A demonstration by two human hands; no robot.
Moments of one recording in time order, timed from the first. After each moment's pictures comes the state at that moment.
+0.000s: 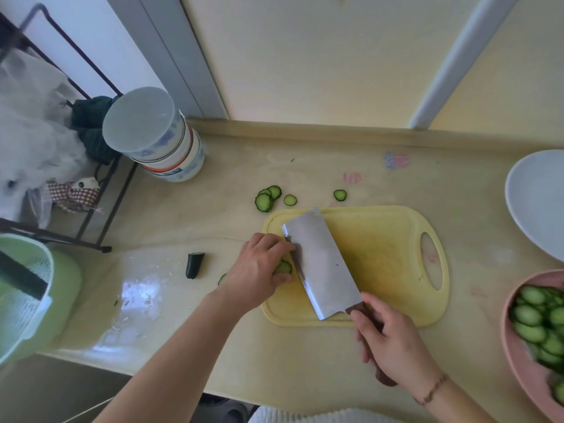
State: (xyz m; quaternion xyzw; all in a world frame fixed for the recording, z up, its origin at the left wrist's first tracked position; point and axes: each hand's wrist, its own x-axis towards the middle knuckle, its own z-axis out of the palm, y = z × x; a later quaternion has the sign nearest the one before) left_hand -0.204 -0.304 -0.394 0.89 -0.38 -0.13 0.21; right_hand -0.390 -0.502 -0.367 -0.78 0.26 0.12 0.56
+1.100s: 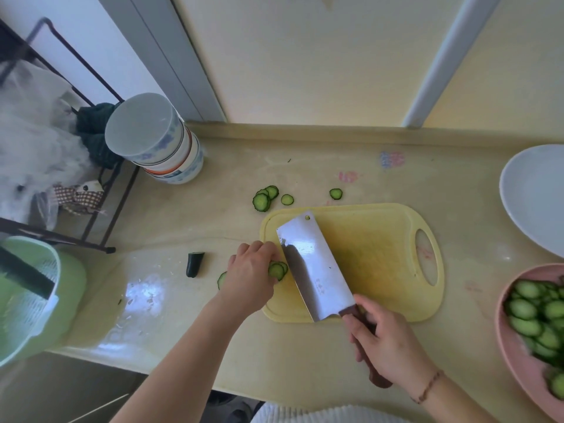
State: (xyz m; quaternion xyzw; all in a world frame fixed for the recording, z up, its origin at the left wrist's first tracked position) left_hand -0.224 -0.312 -0.369 0.94 -0.22 -0.21 0.15; right_hand -0.395 -0.502 -0.357 -0.80 0.24 0.15 0.53
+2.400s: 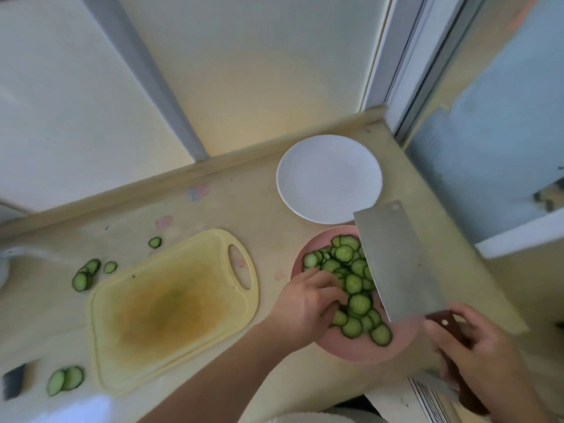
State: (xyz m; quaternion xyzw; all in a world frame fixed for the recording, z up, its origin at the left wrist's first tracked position) left_hand -0.409 -0.605 -0.384 0.68 -0.65 -0.13 0.31; right_hand -0.645 -0.715 -0.293 -0.59 0.60 -0.11 0.53
